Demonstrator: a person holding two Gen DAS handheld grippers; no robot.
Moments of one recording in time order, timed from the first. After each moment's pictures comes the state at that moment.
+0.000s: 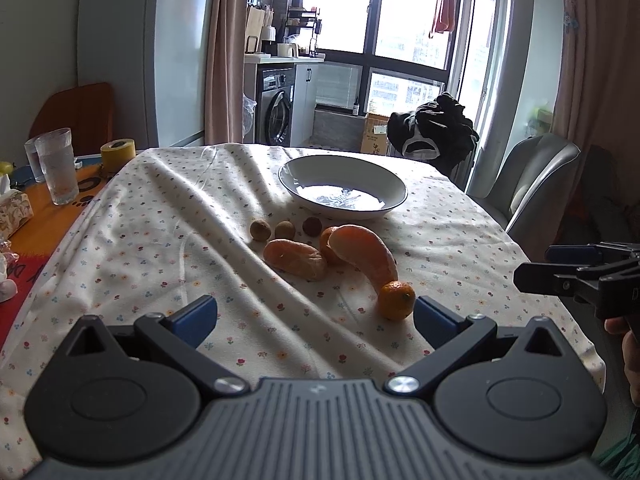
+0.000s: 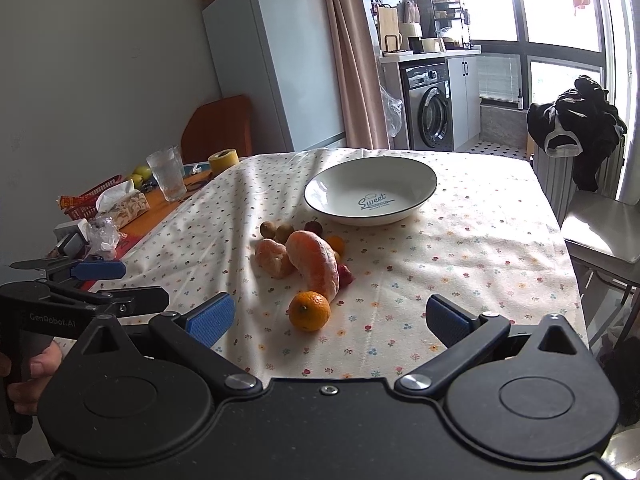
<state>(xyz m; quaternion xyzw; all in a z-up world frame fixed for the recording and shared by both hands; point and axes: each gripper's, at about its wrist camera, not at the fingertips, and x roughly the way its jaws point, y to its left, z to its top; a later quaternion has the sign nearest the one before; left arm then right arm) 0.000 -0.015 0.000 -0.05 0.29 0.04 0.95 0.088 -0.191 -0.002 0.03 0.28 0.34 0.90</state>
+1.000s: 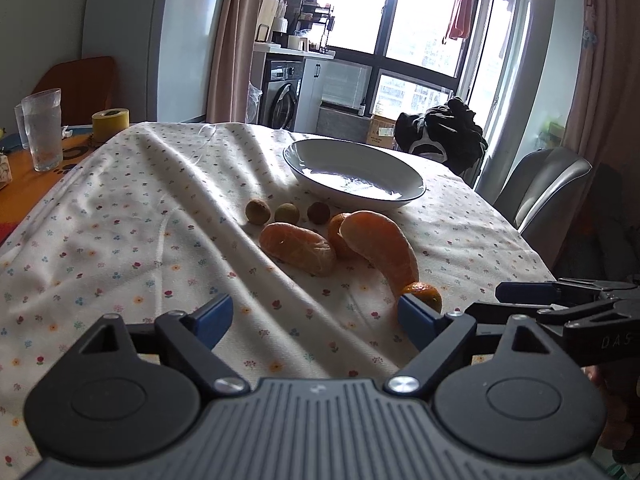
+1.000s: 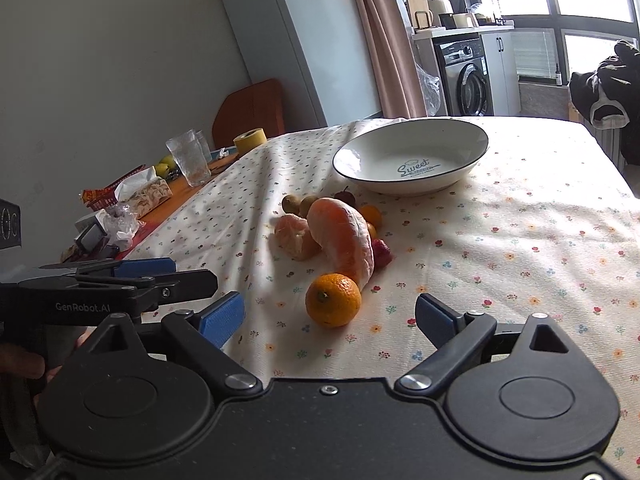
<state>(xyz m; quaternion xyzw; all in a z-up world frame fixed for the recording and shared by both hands) 0.036 0.000 -0.044 -0.10 0.29 0.04 0.95 0.123 -0.156 -0.054 0.05 0.30 0.40 0.86</state>
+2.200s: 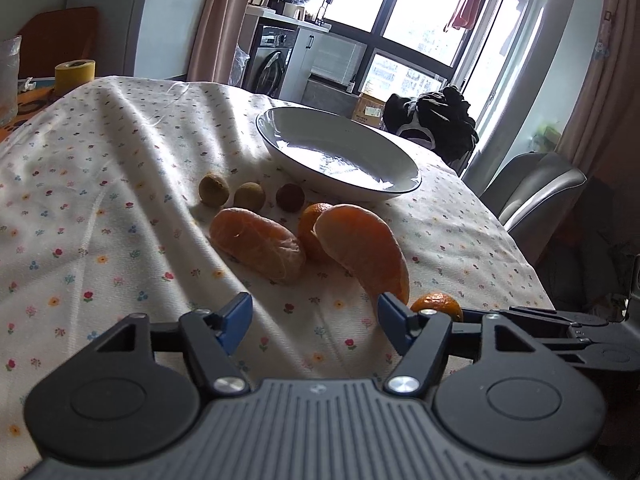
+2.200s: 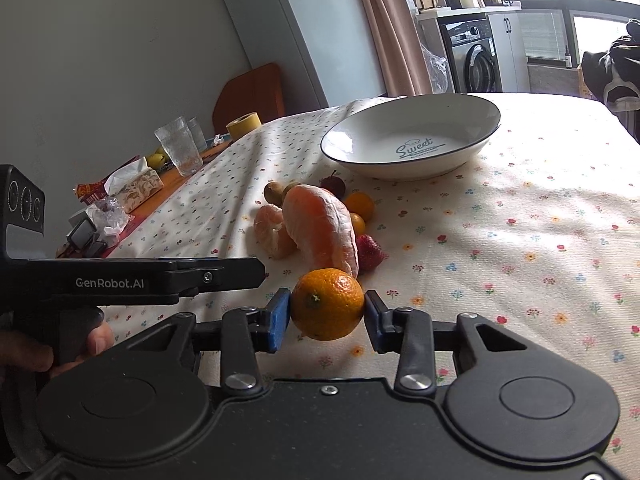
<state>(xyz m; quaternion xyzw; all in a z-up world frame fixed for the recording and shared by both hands) 0.098 -0.002 -0.066 -0.15 0.32 0.01 0.93 0.163 -0.146 -0.076 0.05 0.32 0.41 0.85</state>
